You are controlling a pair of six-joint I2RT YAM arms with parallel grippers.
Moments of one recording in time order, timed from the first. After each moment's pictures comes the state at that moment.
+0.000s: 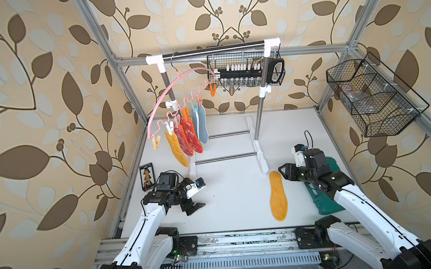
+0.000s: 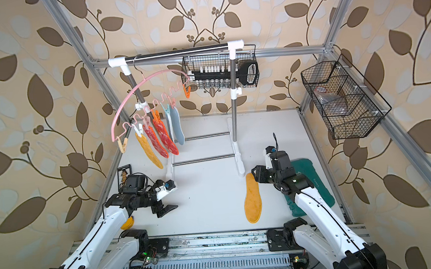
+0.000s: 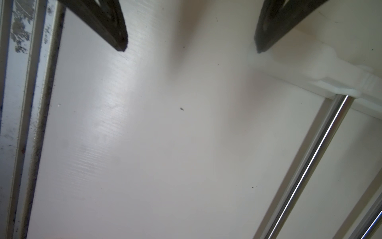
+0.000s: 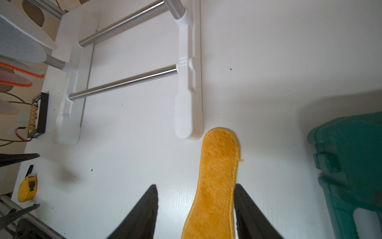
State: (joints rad) left arm -0.12 0.85 0.46 -0.70 0.59 0.96; right arm 0.25 0.89 0.63 -0.53 -0.15 0.43
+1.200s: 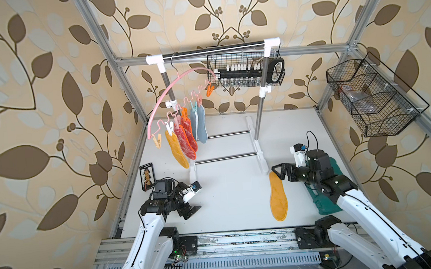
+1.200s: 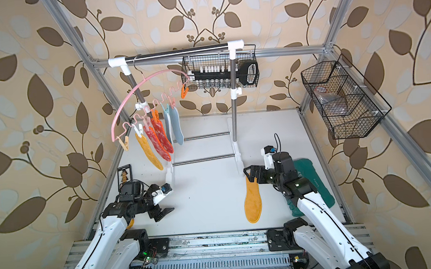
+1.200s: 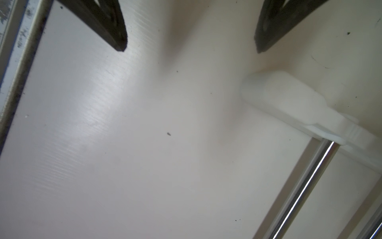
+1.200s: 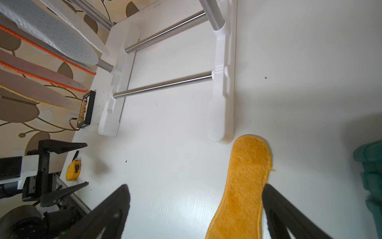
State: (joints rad) left arm -0.03 0.72 0.38 -0.72 0.53 0.94; right arm 0.25 0.84 0.64 -0.48 -0.27 0.44
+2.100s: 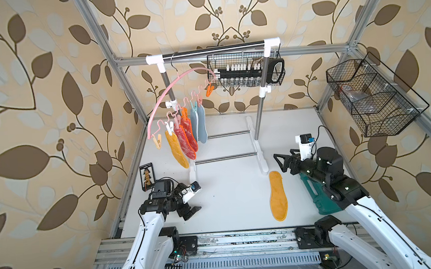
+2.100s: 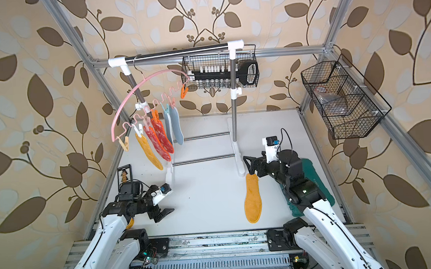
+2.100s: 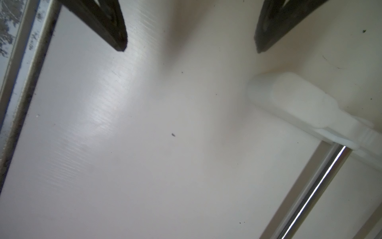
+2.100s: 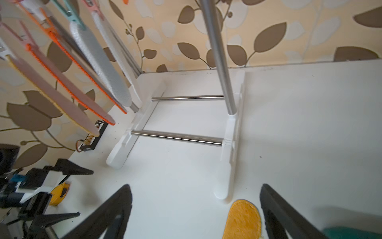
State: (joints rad) left arm -0.01 0.78 0.38 -0.74 0.56 0.96; right arm 0.36 0.72 0.66 -0.27 -0.18 0.26
